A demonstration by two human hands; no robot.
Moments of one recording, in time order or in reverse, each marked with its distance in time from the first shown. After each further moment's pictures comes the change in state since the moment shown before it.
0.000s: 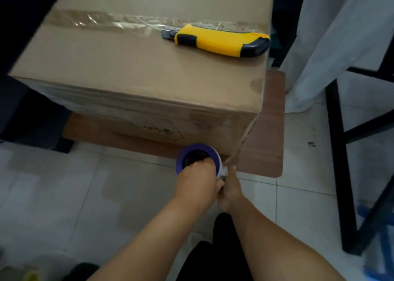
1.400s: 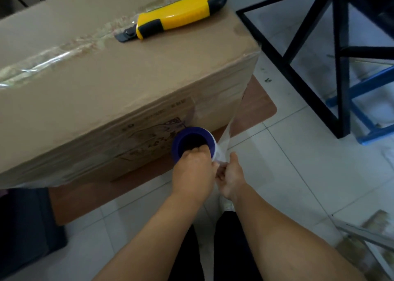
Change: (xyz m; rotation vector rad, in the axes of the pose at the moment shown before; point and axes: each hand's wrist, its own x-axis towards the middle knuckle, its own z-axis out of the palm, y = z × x) left_hand 0.008 -0.111 -0.021 0.232 0.092 0.557; right_hand -0.025 0.074 0.098 0.596 0.237 -0.215
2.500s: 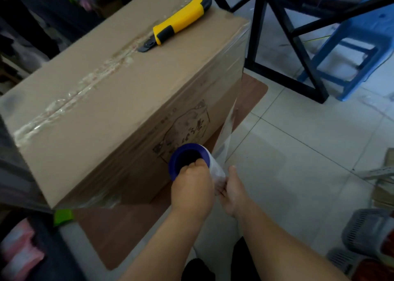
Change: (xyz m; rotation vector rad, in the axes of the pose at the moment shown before) left_hand -0.065 -0.127 -0.003 0.140 0.024 0.314; right_hand -0.020 0.147 0.055 0.165 0.023 -0.139
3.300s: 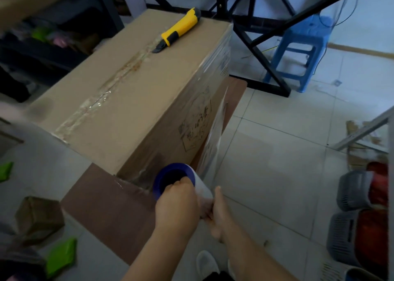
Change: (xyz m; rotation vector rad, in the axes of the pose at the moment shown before) left_hand -0.087 -0.115 -0.001 0.028 -0.029 0.155; right_hand -0.040 0.146 0.071 0.192 0.062 -0.005
